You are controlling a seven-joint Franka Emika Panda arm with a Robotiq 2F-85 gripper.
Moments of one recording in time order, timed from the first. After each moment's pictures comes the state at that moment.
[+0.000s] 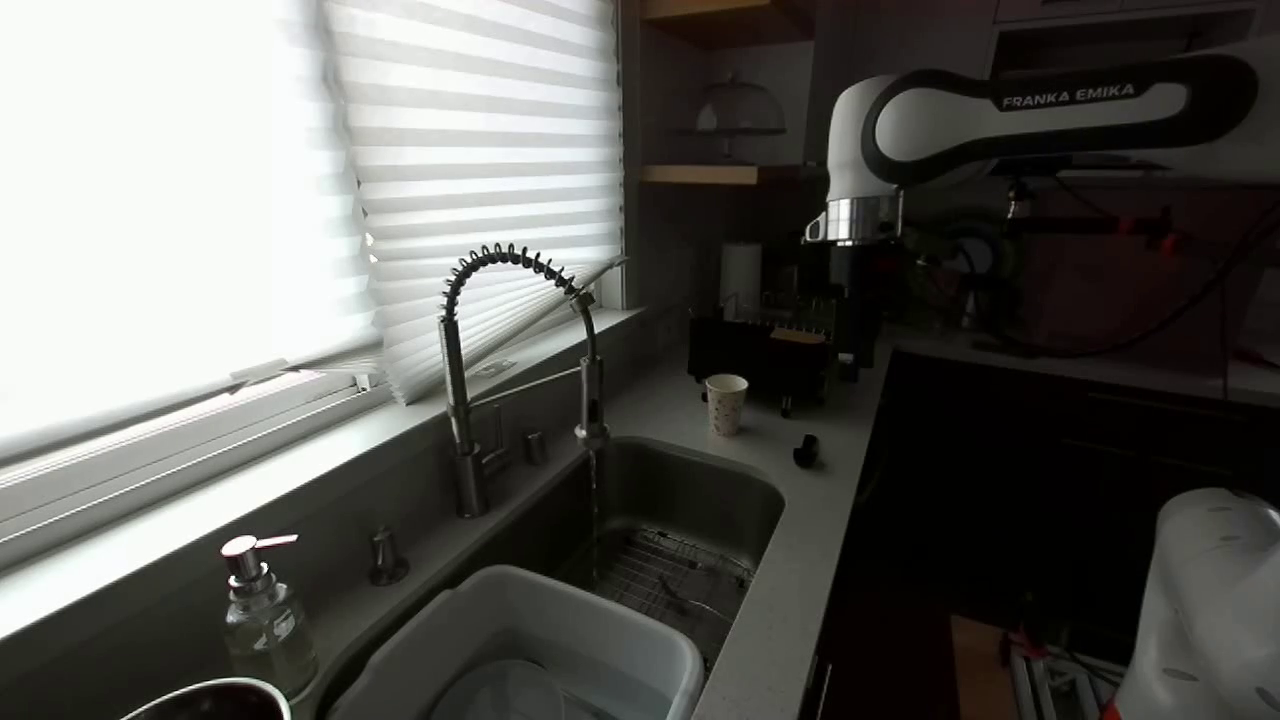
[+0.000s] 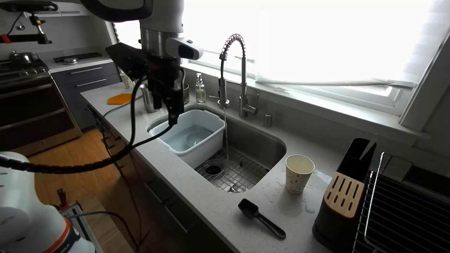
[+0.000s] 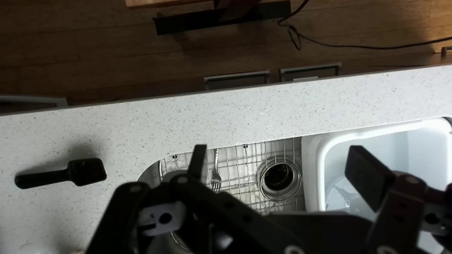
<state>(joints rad) -0.12 -0.48 -0.26 -2.10 -0.03 1.51 -0.21</state>
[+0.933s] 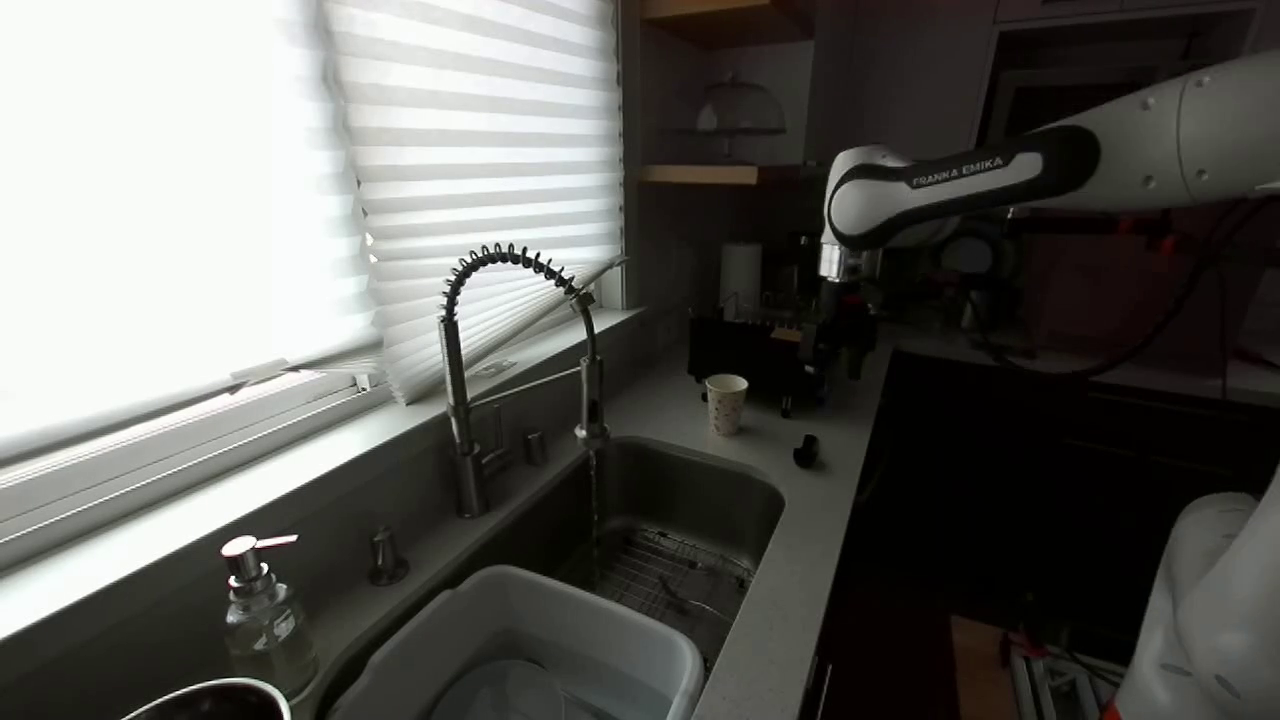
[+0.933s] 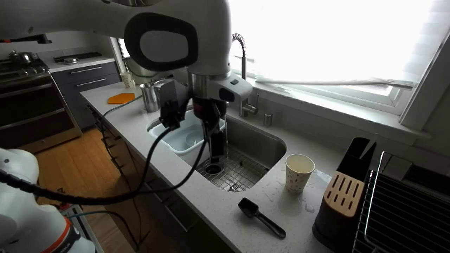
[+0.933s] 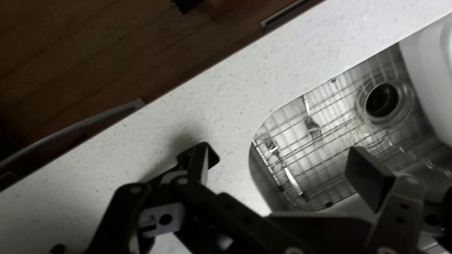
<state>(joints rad) -0.28 -0.26 -0.35 -2.11 -0.05 1.83 -0.02</state>
